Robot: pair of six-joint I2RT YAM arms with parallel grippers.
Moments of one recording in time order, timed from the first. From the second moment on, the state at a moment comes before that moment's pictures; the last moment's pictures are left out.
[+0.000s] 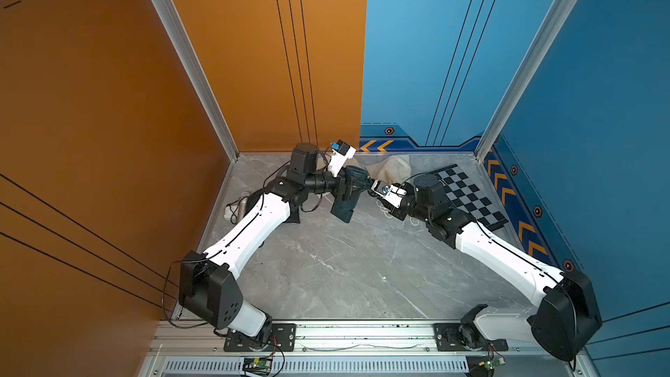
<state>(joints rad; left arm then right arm) -0.44 1.50 1.37 -0.28 0.74 -0.11 0.56 1.32 1.00 -0.10 -0.11 -0.67</state>
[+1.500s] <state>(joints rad) -0.48 1.44 1.23 0.16 0.51 -0.31 0.71 1.05 0.90 0.22 0.09 0.51</state>
